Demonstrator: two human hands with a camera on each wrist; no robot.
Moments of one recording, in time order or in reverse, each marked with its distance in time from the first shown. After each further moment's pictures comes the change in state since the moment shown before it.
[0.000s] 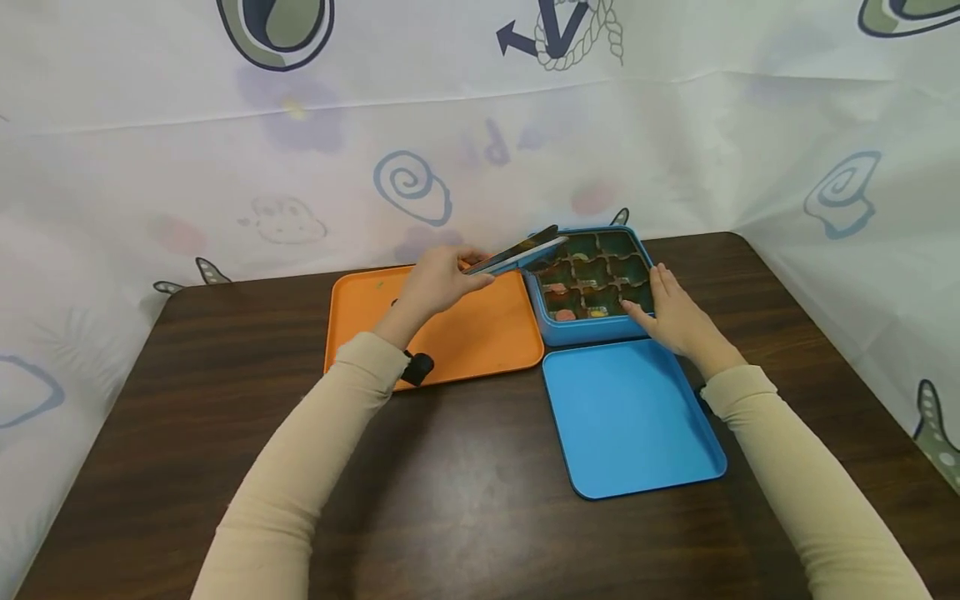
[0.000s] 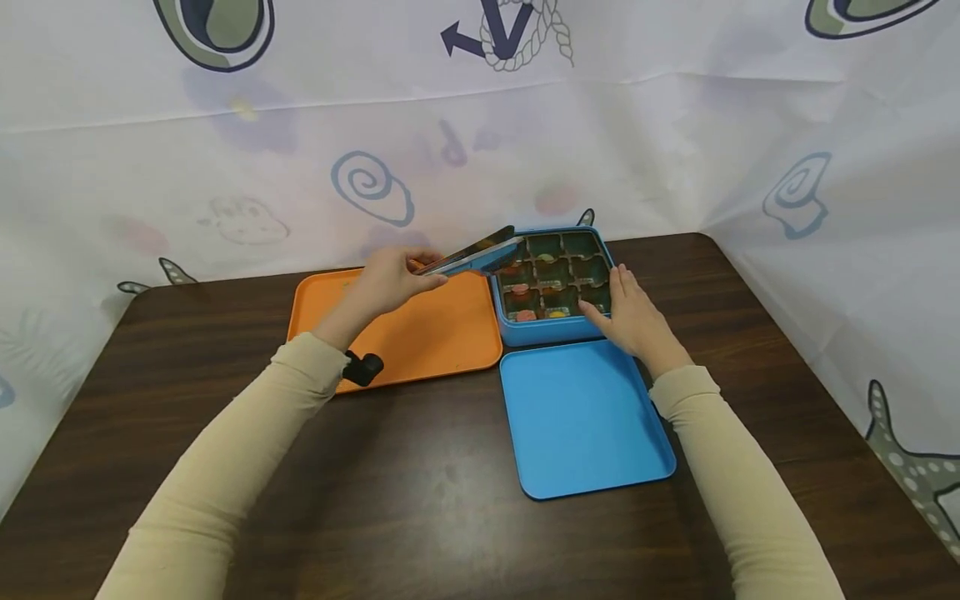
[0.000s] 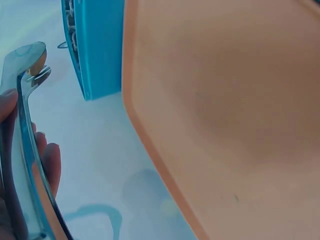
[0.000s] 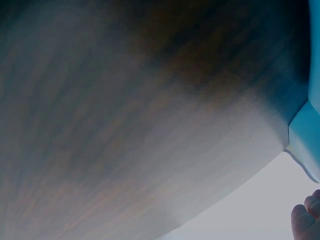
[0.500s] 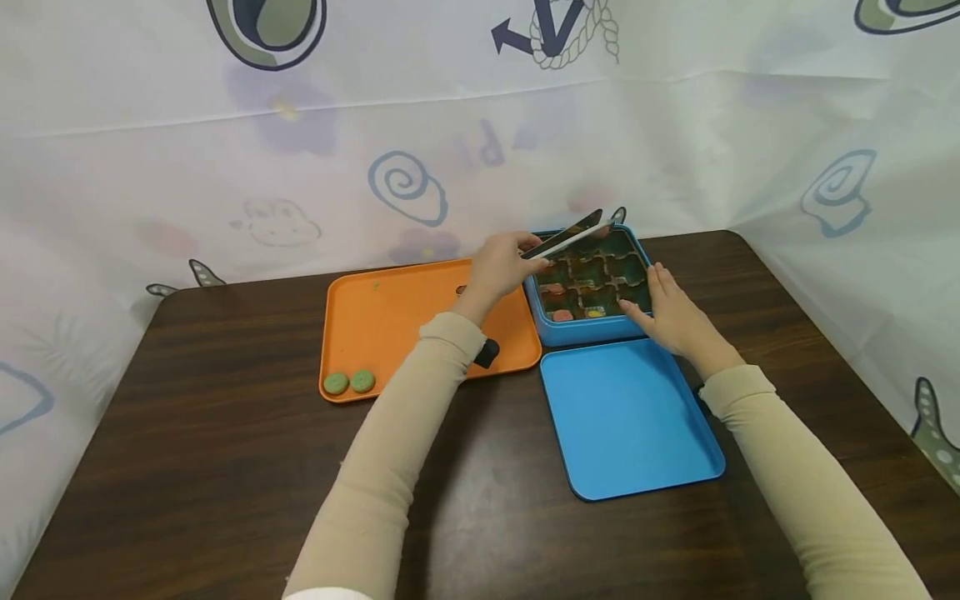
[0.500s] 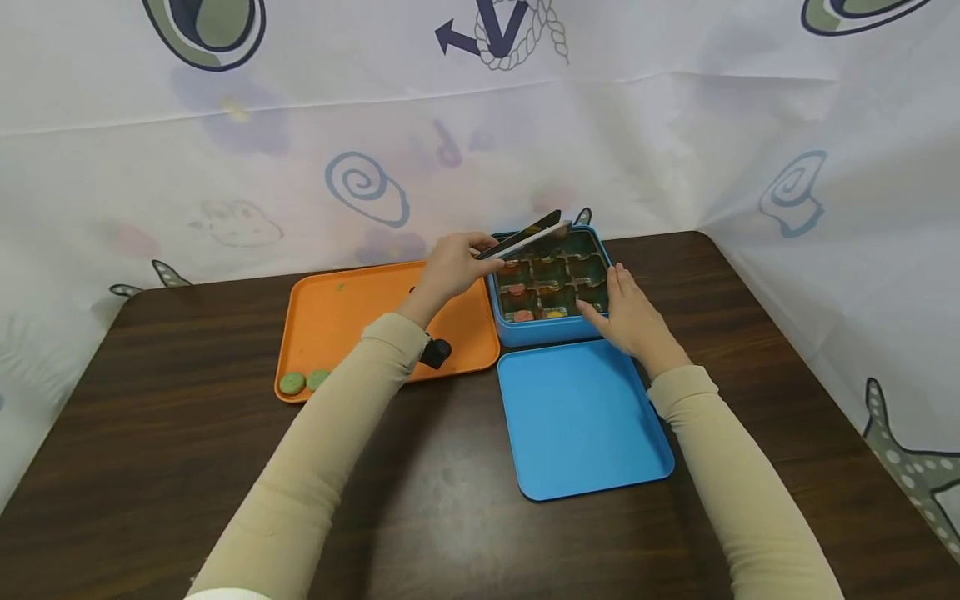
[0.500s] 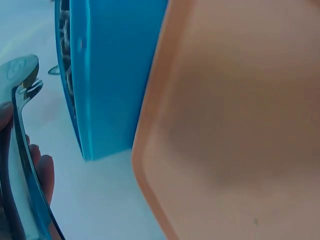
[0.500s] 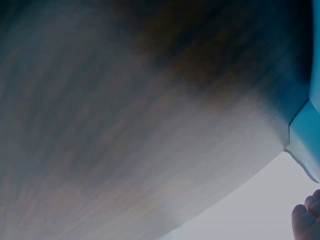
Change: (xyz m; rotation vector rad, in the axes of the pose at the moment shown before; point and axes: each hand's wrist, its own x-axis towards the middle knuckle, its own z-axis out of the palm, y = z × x) left_hand 0.056 0.041 0.054 -0.022 0.049 0.003; right_hand 0.001 -0.001 0.000 -0.002 -0.003 0.005
